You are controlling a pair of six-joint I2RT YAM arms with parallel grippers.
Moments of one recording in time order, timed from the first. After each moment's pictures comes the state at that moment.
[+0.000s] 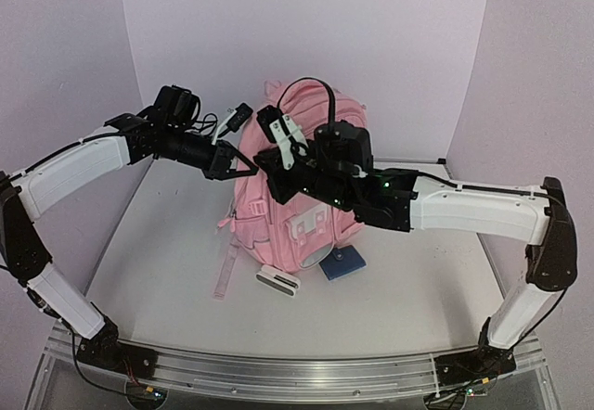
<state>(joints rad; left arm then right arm) -0.57 1.53 1.46 -0.57 0.70 0.06 1.10 1.72 1.47 0.11 0.25 -0.11</state>
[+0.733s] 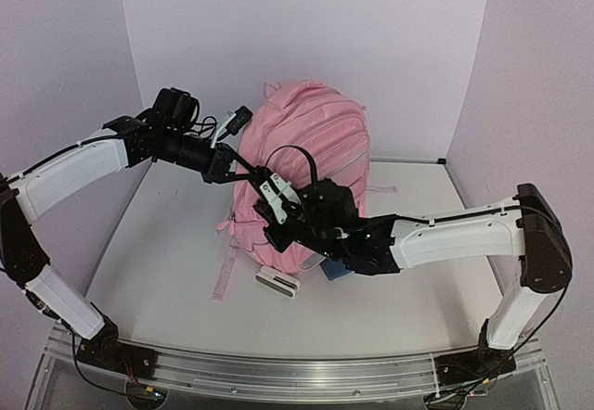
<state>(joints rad) -0.57 1.51 1.44 -0.57 0.71 0.08 1.17 1.77 1.22 0.32 0.33 -0.16</state>
